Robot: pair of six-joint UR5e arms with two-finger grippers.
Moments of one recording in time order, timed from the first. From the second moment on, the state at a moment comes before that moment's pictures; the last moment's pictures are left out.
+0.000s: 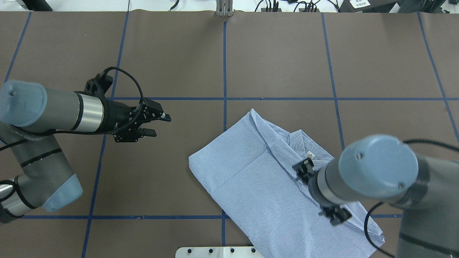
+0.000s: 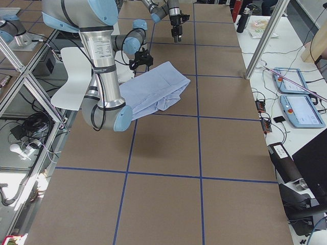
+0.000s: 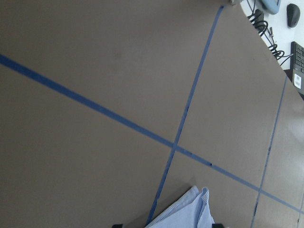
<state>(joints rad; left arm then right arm) -0.63 -1.85 -1.82 -2.45 -2.00 -1.91 0.40 -1.23 2.33 -1.96 1.83 2.33</state>
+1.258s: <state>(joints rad) -0.36 -1.99 -1.71 -2.23 -1.73 -1.97 0.75 -1.17 1.98 -1.76 1.82 1.96</state>
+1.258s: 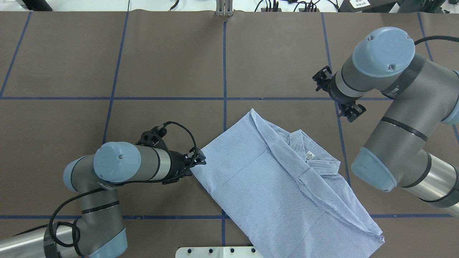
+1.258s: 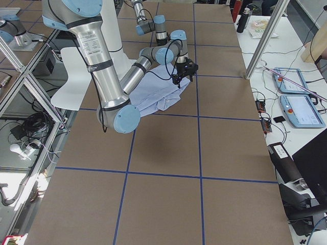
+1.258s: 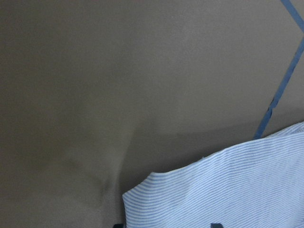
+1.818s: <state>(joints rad) -0.36 -1.99 -1.70 -2.23 -1.72 -1.97 0.75 -1.17 1.96 -1.76 1.82 1.96</state>
